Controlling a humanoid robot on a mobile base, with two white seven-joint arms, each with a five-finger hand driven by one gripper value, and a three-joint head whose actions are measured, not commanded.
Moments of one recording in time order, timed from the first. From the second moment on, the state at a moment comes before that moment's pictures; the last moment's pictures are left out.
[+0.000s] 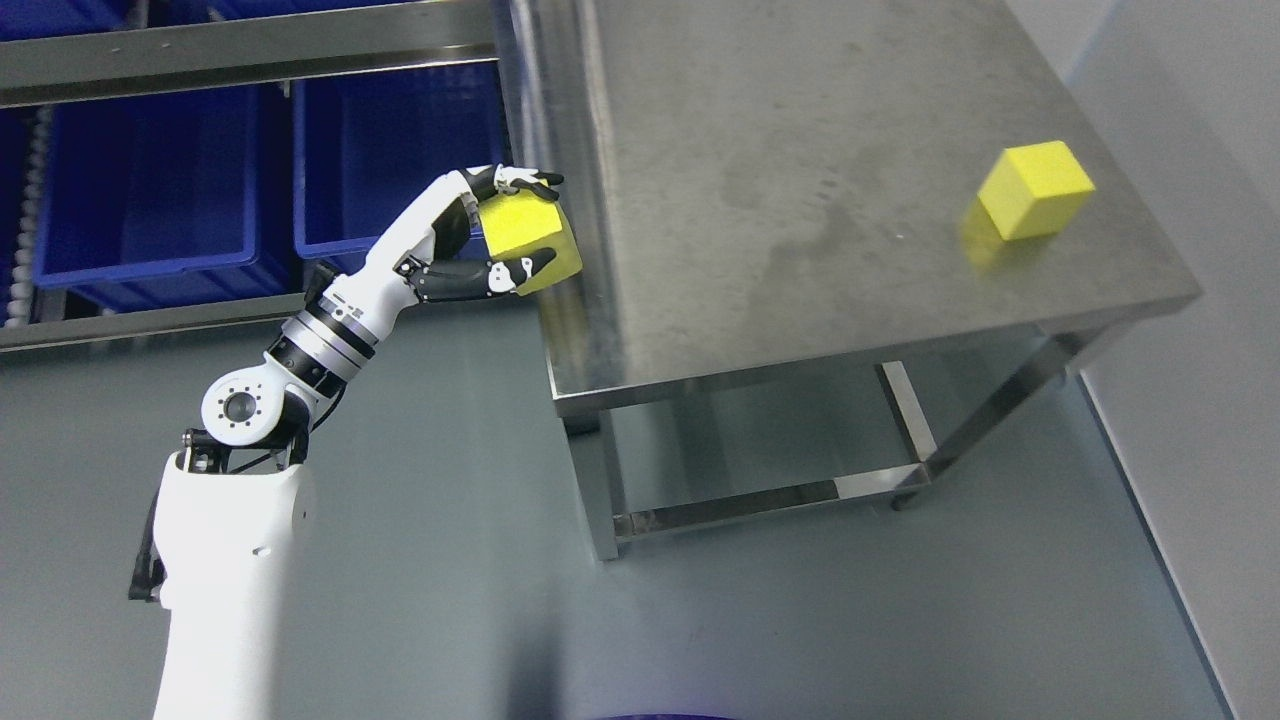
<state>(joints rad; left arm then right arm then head) -0.38 0.09 0.02 -1.48 0.12 -0.14 -0.68 0.00 0.00 0.00 0.00 0.00 -0.02 -0.03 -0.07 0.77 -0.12</state>
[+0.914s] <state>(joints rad) -0.39 0.02 0.34 -1.56 0.43 -0.14 -0.47 0.00 0.00 0.00 0.00 0.00 -0.02 -0.03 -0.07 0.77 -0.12</state>
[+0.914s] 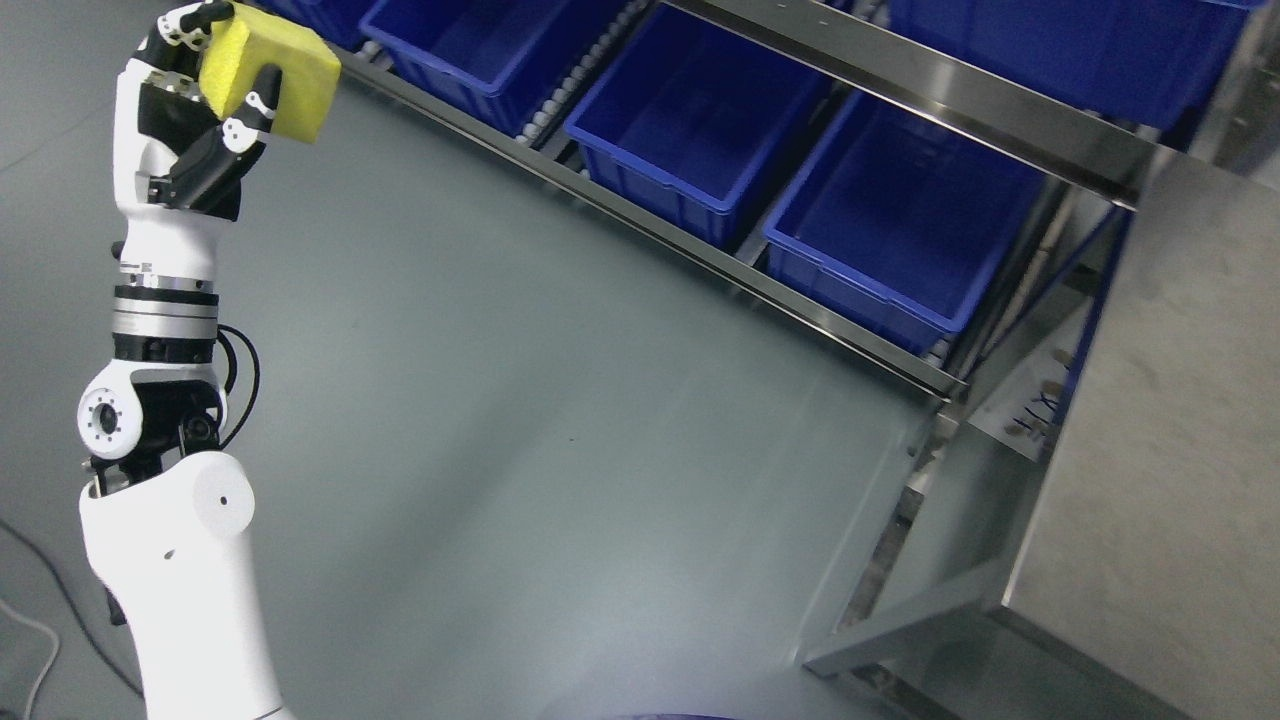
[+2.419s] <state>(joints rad) -0.35 0.00 0.51 -1.59 0.44 -0.13 -0.48 0.00 0.00 0.00 0.00 0.00 -0.02 -0.03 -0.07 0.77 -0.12</state>
